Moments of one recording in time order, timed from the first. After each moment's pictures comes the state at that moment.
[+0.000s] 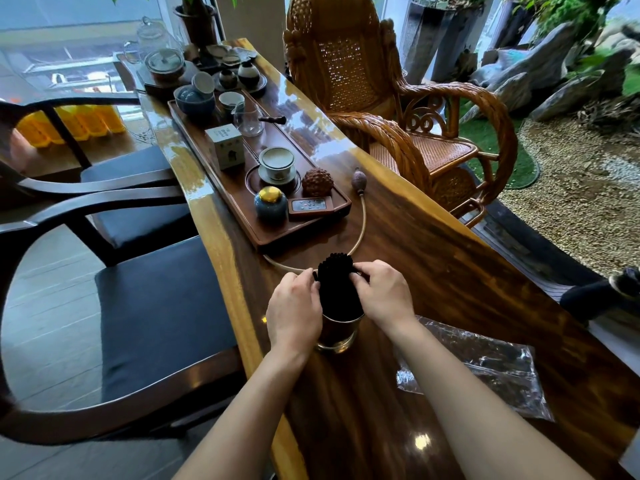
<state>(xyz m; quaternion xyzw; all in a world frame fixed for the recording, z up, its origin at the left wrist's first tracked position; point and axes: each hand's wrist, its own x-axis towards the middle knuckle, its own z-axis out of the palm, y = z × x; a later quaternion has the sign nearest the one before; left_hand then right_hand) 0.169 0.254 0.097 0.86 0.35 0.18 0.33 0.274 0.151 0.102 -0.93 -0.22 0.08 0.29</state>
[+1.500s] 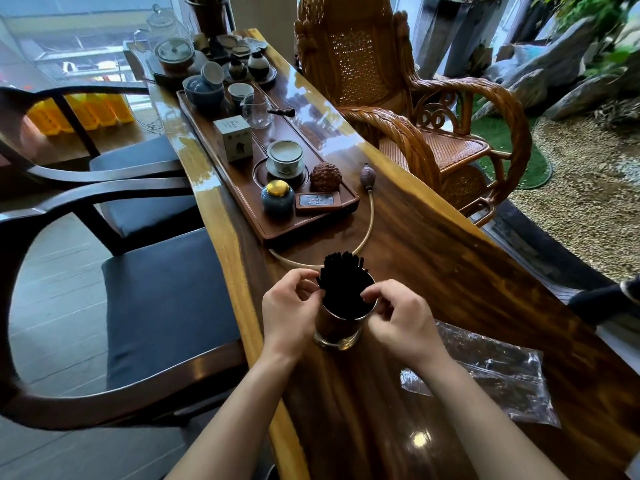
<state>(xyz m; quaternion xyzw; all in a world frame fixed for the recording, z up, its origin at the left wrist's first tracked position) 0.149 0.263 0.091 0.77 0.31 0.26 0.49 0.242 0.106 0.113 -0.87 -0.33 0.06 0.36</state>
